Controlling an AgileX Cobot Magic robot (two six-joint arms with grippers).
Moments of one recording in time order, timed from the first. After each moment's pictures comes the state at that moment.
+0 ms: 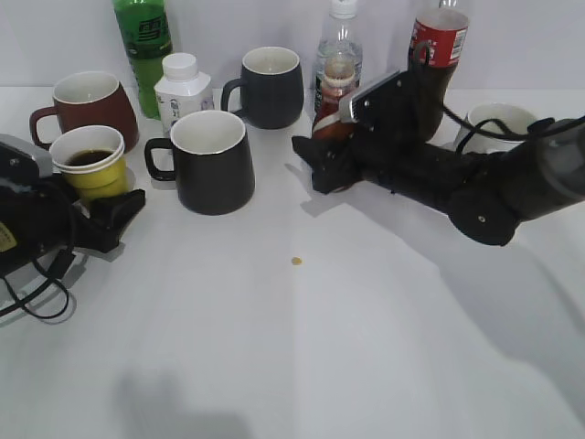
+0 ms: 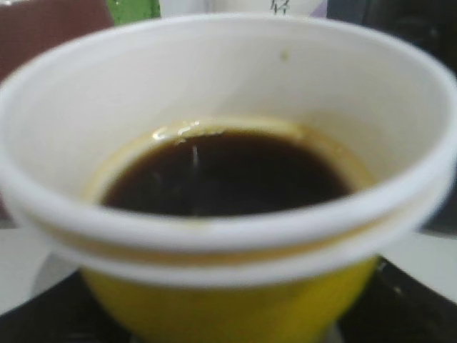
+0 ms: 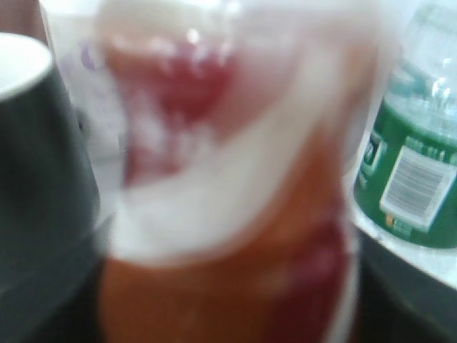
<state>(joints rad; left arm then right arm) -0.06 2.03 -0.55 0.51 -1.17 -0.09 0.41 2.14 -1.00 -0.42 -0.94 0.13</state>
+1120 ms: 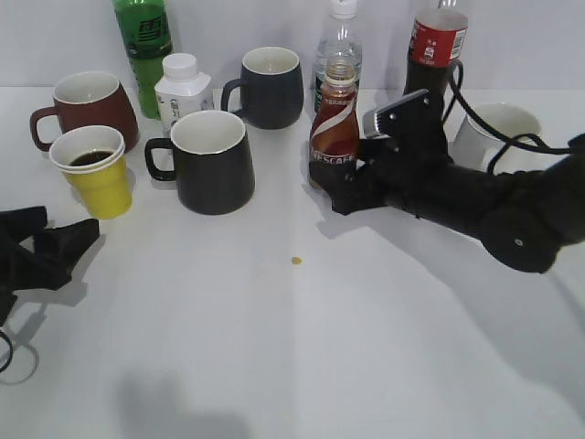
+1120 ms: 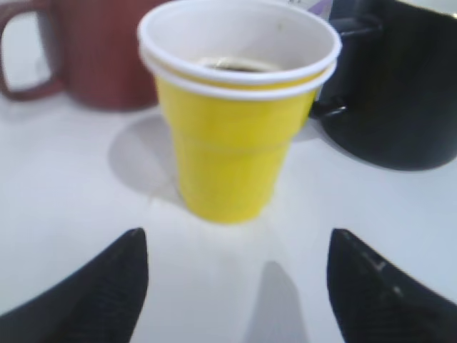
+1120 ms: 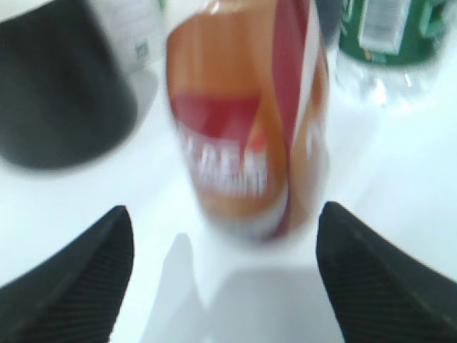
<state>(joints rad) -0.06 1.75 -0.24 0.38 -1.11 -0.16 0.41 2.04 -0.82 -0.38 -0.90 0.20</state>
